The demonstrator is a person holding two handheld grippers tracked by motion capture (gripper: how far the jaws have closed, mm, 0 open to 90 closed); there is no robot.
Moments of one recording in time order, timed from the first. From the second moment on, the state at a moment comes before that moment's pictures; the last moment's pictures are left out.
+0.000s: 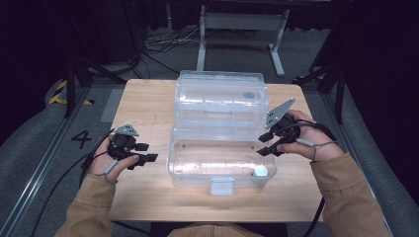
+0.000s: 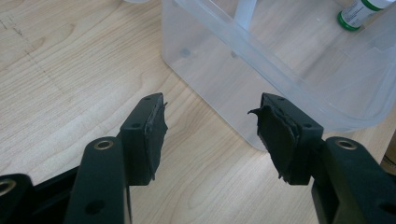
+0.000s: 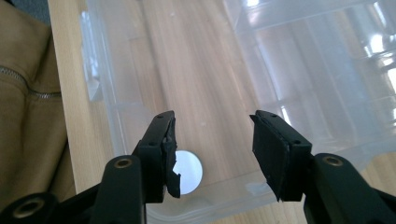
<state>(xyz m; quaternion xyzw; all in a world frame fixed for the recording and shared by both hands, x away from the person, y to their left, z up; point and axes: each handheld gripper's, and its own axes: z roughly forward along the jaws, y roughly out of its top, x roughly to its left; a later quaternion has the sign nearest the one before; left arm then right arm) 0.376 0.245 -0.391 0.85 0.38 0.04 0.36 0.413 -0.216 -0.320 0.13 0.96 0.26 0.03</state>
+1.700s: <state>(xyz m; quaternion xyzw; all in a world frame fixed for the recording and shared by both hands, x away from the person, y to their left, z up) 0.374 0.244 -0.389 0.85 0.37 0.04 0.36 0.492 -0.158 -0.283 0.18 0.91 0.37 0.10</state>
